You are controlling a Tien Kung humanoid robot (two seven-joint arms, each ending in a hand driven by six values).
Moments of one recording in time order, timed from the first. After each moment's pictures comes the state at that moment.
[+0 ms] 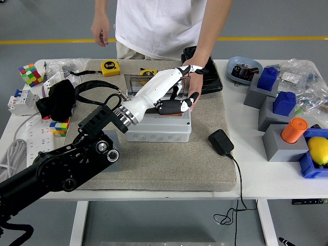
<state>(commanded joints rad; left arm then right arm) -0.67 0.15 -0.68 -1.25 1.61 0.33 -0.23 0.17 -0.13 0.73 0.19 -0.41 -0.01 -0.14</state>
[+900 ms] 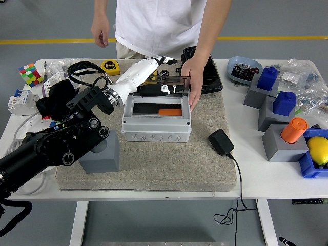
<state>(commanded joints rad) -0.80 0.16 -0.63 -0.98 1.61 0.21 -0.07 0.17 -0.13 0.70 0.19 -0.40 -0.02 -0.15</state>
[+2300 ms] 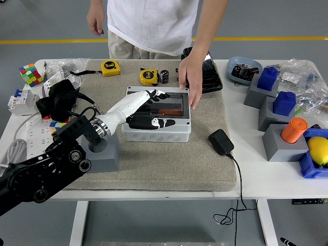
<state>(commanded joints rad) -0.55 0.30 -0.70 -1.33 1.61 0.18 0.01 0.16 -0.13 0.74 0.19 -0.42 -0.02 -0.14</state>
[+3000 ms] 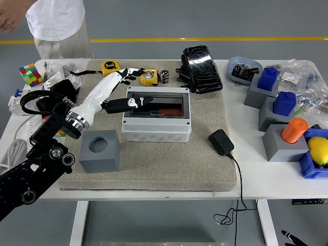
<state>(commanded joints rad) -0.40 0.29 -0.95 -1.35 1.64 0.20 -0.05 0.18 -0.15 0.73 0.19 -0.42 -0.01 -0.15</state>
